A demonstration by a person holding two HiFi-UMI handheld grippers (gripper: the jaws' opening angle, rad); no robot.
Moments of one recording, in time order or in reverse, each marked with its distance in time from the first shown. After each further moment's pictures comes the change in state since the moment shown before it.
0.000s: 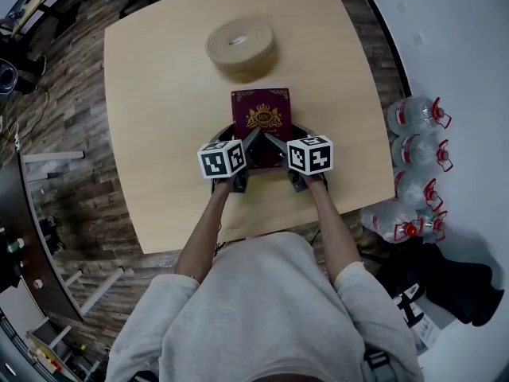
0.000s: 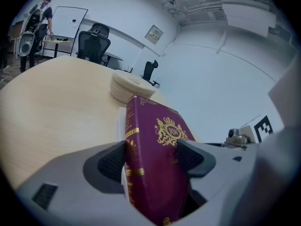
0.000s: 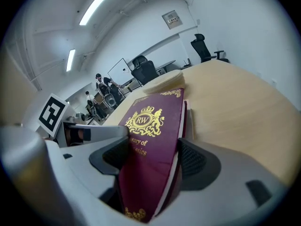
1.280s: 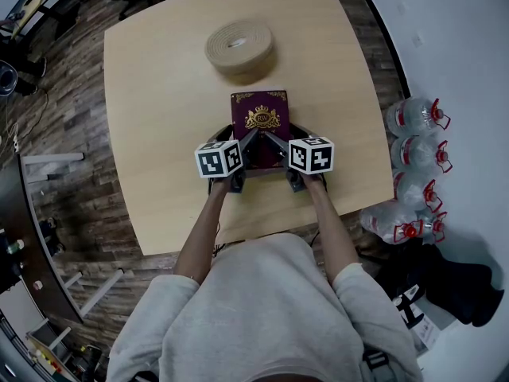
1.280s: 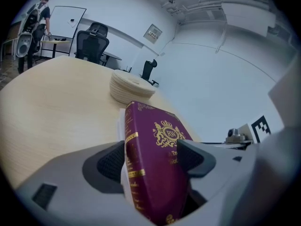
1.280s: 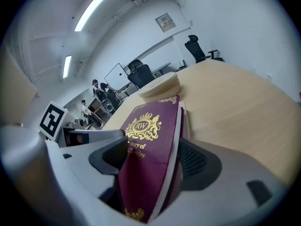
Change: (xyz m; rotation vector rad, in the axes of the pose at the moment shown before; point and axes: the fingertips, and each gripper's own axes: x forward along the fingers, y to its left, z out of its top) left arm 0.002 0.003 0.003 0.014 0.009 -0.012; right arm -0.001 -0.008 0.005 0.065 -0.041 -0.010
